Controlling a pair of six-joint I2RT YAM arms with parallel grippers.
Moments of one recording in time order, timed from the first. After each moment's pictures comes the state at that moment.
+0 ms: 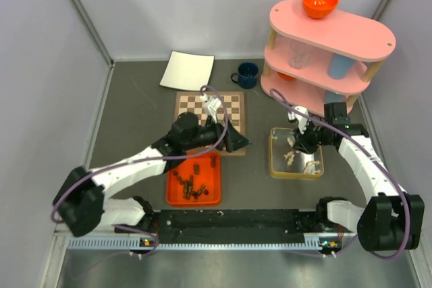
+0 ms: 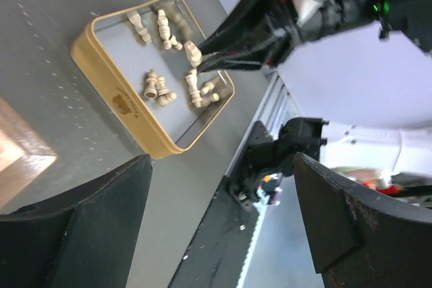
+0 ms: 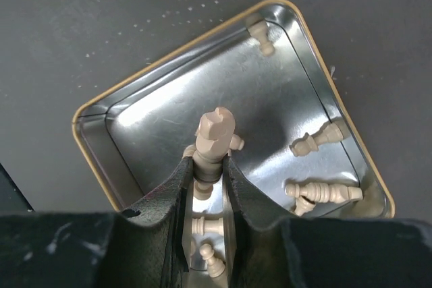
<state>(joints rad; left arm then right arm) -0.78 1.18 0.69 0.33 0.42 -0.73 0.04 1.14 0.80 -0.75 -0.59 -0.78</state>
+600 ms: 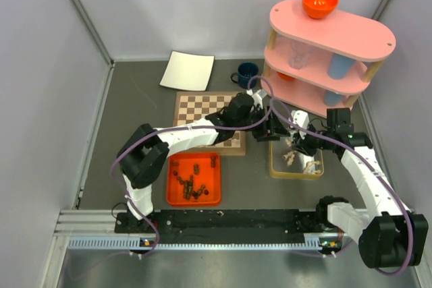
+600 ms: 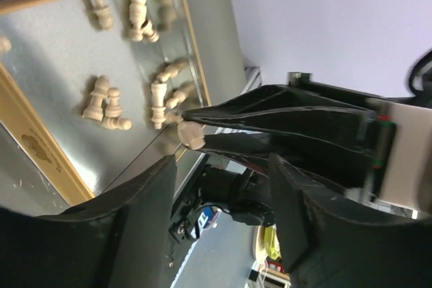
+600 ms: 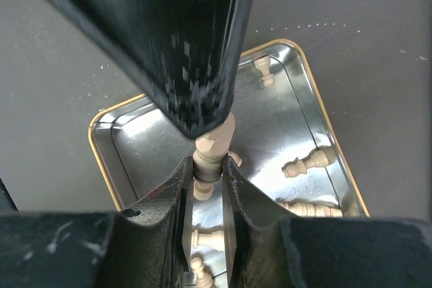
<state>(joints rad) -0.88 1.84 1.28 0.19 0.47 -1.09 0.05 1.00 0.75 -0.72 -0.69 -0.87</state>
